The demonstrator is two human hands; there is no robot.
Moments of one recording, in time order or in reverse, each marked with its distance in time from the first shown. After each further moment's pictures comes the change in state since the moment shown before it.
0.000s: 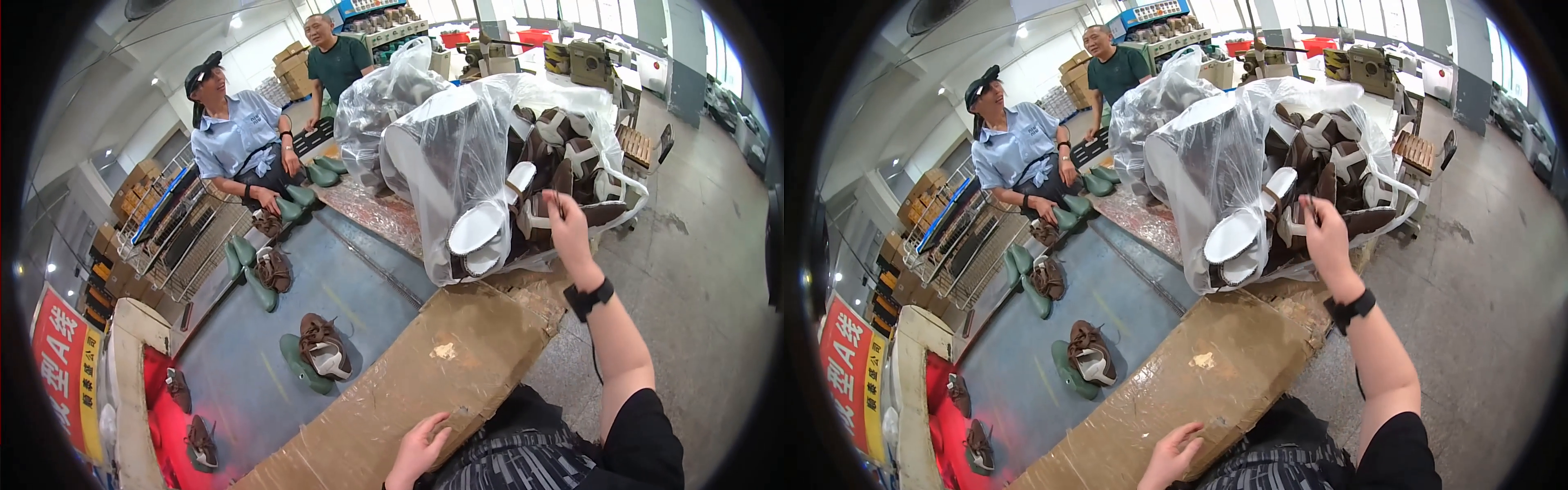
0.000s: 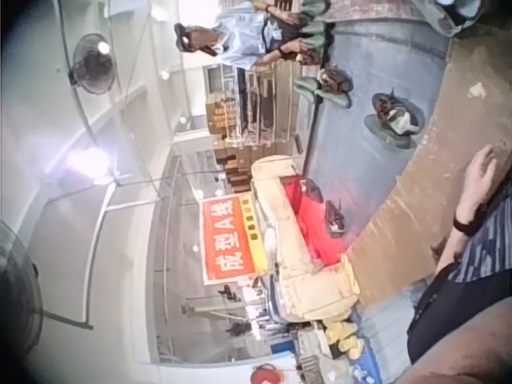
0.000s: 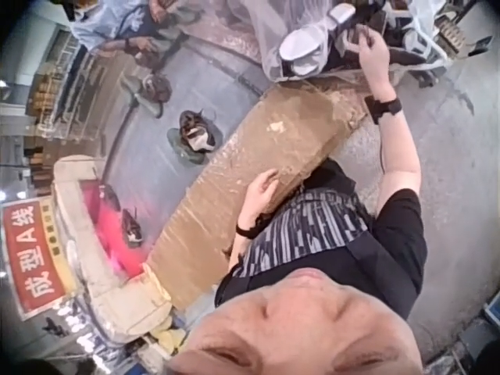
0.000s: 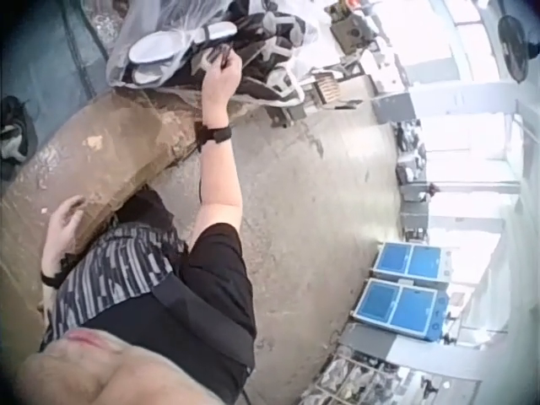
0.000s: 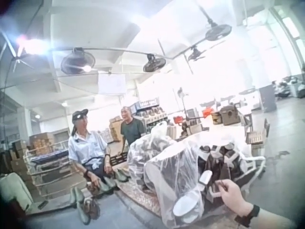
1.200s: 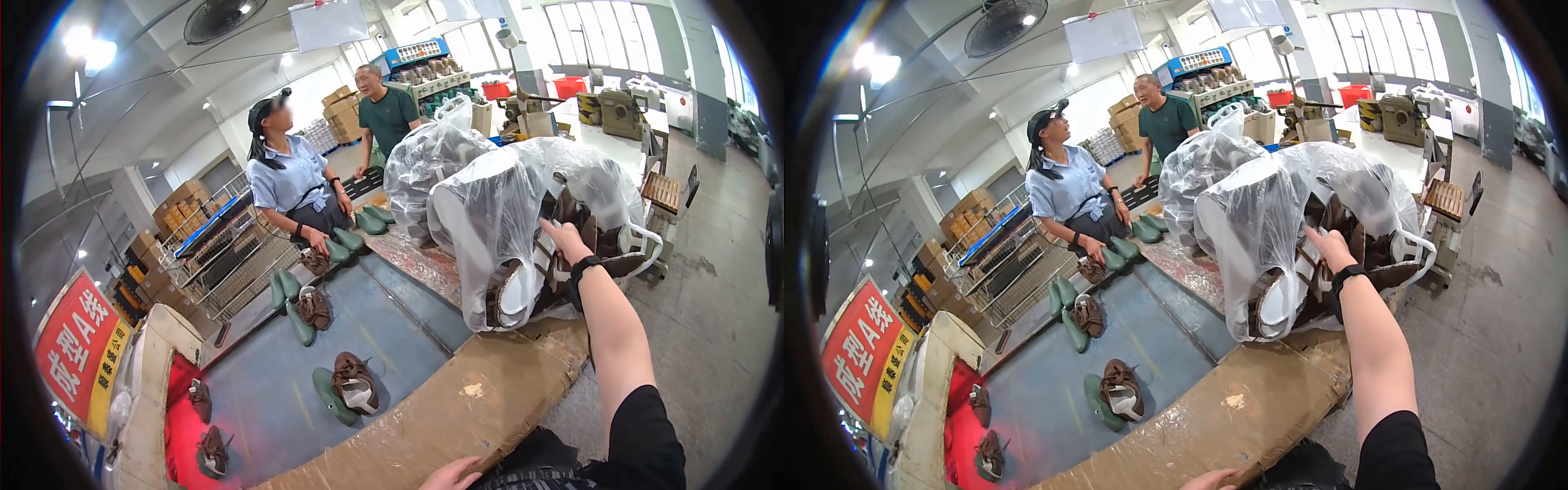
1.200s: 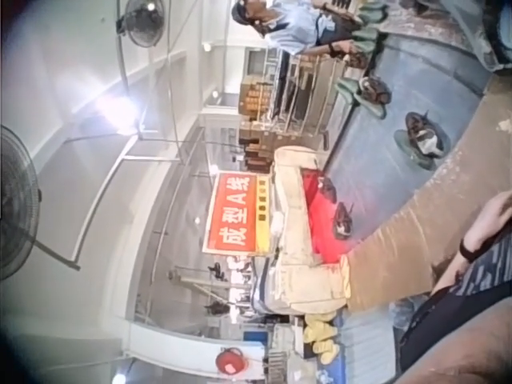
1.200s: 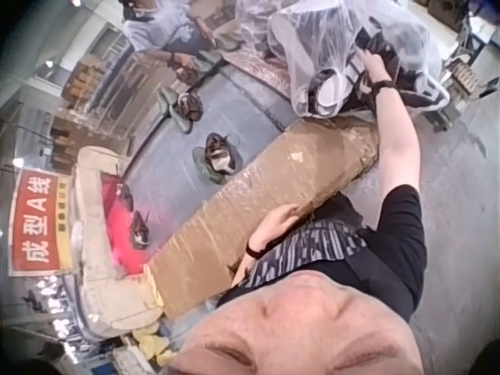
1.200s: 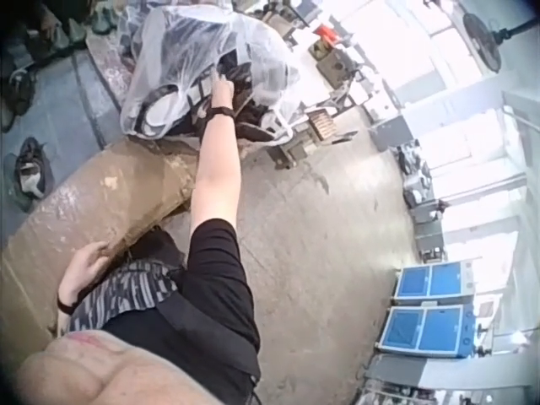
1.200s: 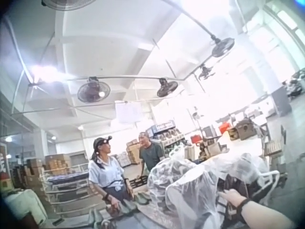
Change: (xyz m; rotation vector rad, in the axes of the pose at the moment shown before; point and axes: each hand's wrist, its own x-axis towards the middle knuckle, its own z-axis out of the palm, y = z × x) left_hand -0.022 0.038 0.005 0.241 -0.184 0.150; right_hand 0.099 0.035 0.054 -0.148 -0.292 0.703
